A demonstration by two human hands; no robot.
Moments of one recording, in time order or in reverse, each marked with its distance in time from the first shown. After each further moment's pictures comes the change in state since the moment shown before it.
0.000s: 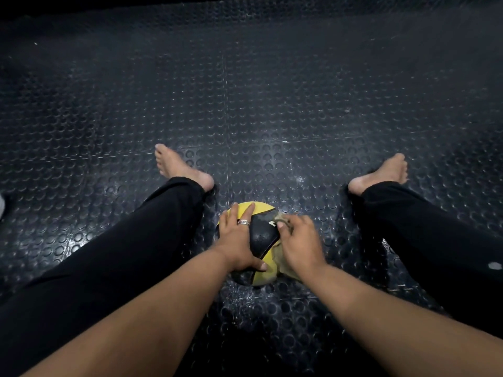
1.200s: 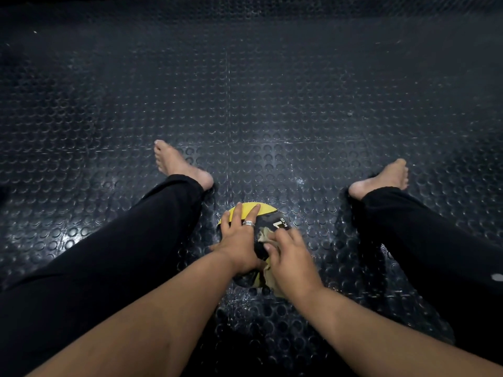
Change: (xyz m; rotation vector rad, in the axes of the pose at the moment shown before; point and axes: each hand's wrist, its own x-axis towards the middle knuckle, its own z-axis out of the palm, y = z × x) left_hand 0.002 0.010 0.005 -0.029 -0.004 -0.032; right_hand -0.030 -0.004 0.005 -0.069 -0.067 -0.181
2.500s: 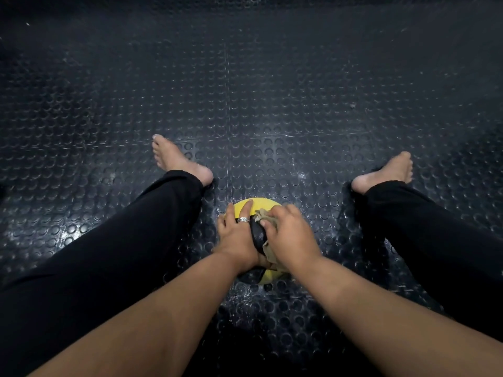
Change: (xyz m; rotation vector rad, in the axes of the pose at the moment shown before) left_hand 0.003 -0.001 0.006 -0.138 0.060 -0.084; right_hand 0.037 -0.013 -0.006 -0.134 0.003 -0.007
